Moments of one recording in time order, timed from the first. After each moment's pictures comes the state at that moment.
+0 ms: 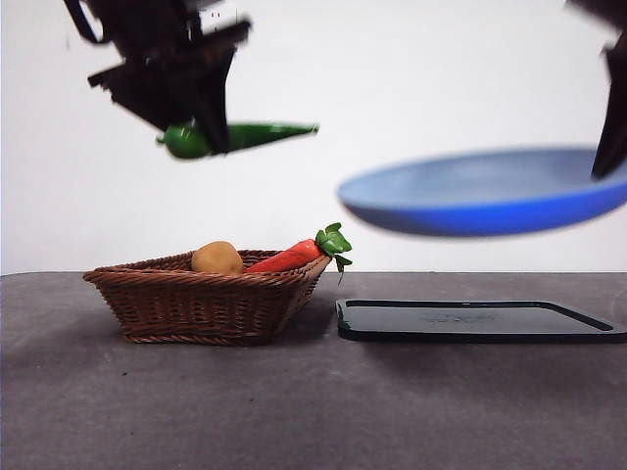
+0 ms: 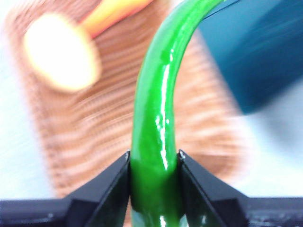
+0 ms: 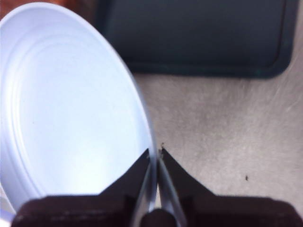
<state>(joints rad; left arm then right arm) -0.50 1.54 1.36 -0.71 0.05 0.00 0.12 1.22 1.00 -0.86 -0.36 0.11</state>
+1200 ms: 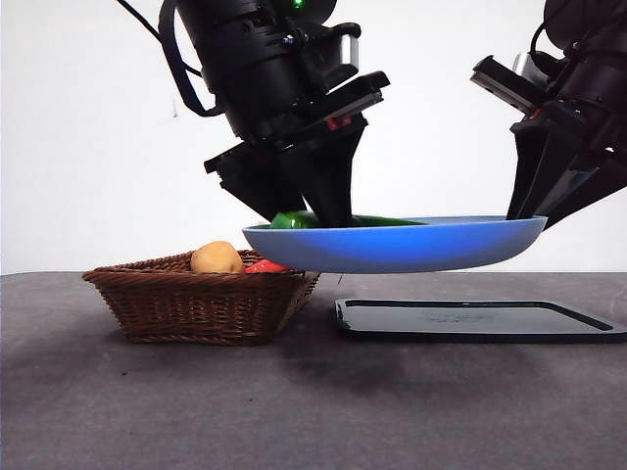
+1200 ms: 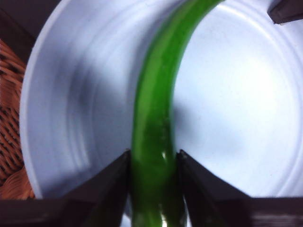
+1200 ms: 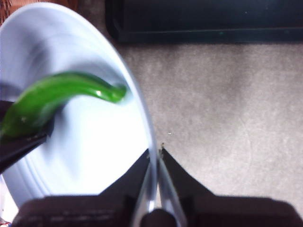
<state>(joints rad) -0.77 1.75 1.37 -0.72 0.13 -0.03 0.26 1.43 1.00 -0.75 -0.46 0.30</state>
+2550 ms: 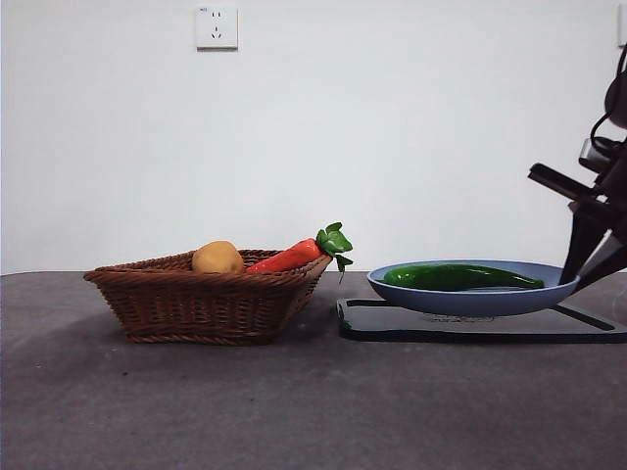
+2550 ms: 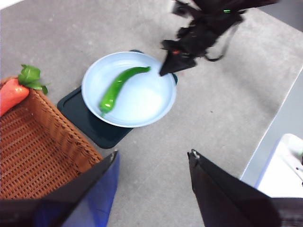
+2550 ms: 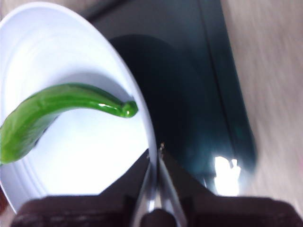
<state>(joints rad) -0.77 1.18 1.37 -0.78 0.13 -0.03 -0.04 1.76 1.13 -0.48 -0.44 0.34</state>
